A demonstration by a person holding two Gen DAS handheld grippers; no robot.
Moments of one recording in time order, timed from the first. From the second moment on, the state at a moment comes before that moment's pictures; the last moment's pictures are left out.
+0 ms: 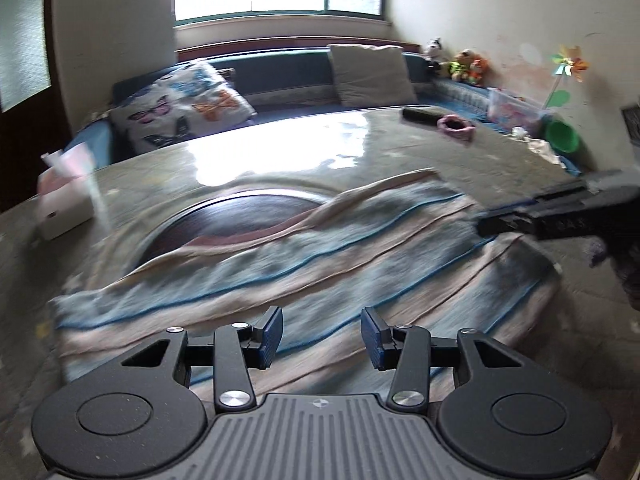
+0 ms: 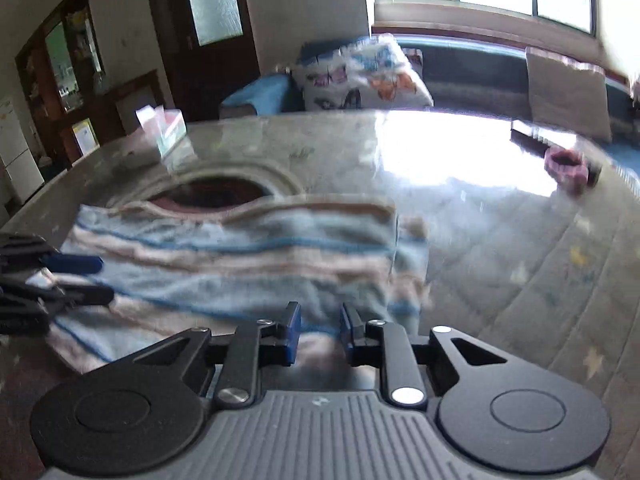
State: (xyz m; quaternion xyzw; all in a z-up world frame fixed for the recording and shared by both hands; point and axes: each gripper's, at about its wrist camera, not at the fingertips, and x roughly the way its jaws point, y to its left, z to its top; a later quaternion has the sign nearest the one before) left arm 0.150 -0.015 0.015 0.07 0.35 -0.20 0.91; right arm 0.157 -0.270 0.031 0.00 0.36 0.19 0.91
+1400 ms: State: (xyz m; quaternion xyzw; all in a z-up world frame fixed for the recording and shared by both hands) left arm 0.157 -0.044 0.007 0.04 0.37 -0.25 0.89; right arm 0.222 -0.249 0.018 -0.02 0.36 0.20 0.91
